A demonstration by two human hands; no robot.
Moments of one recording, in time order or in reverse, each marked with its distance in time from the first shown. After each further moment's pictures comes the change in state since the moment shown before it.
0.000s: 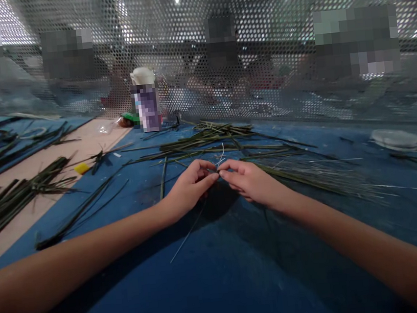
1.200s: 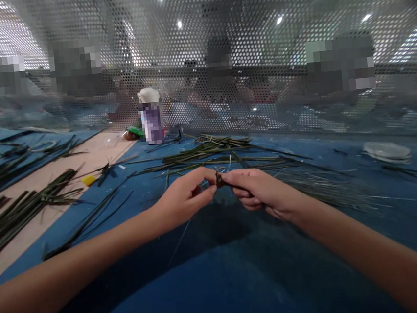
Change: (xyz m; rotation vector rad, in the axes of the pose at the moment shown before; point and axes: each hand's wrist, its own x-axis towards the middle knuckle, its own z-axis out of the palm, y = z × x) left_hand -0.014 0.038 -0.023 0.484 -0.081 0.270; right_hand -0.011 -0.022 -0.007 0.304 -0.081 0.165
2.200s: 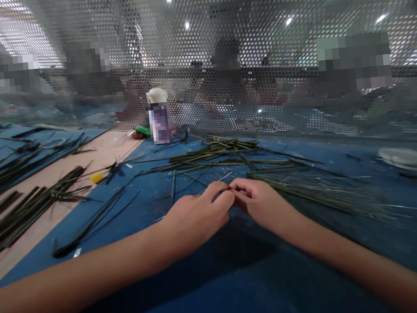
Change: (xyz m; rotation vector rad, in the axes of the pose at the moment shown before) left_hand -0.022 0.016 0.012 0.998 0.009 0.324; right_hand 0.007 0.013 0.019 -0.494 0.198 -0.273
